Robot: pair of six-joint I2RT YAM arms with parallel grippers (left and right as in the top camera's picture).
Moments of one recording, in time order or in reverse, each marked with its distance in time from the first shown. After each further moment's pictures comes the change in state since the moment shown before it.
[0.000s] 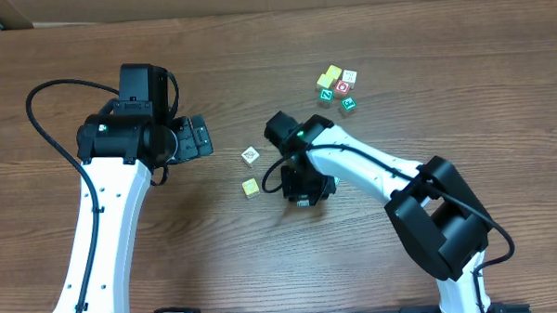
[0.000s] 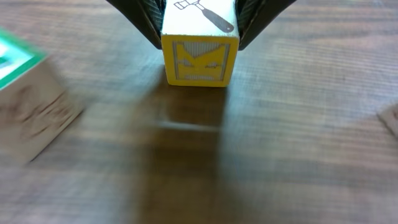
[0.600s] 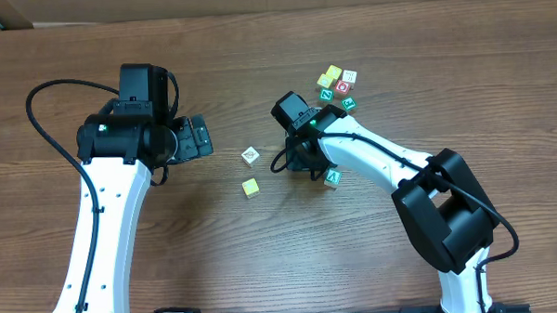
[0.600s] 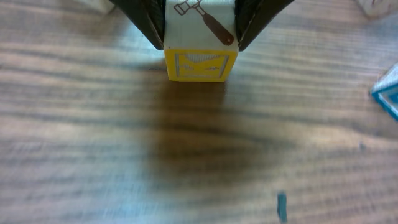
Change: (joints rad) left arm 0.000 0.000 0.000 0.000 0.000 0.000; right arm -0.084 0.005 0.000 0.226 0.162 -0.006
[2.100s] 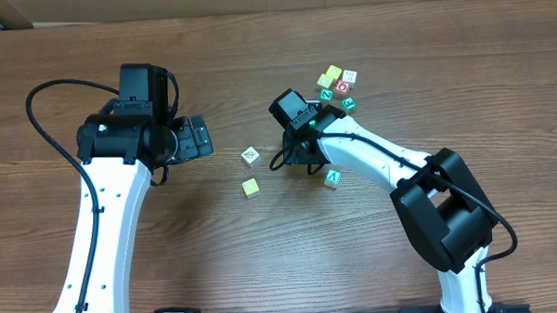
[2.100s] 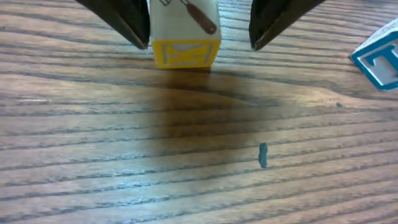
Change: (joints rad) left arm 0.000 0.000 0.000 0.000 0.000 0.000; right arm -0.001 0.005 0.000 0.093 0.073 0.003
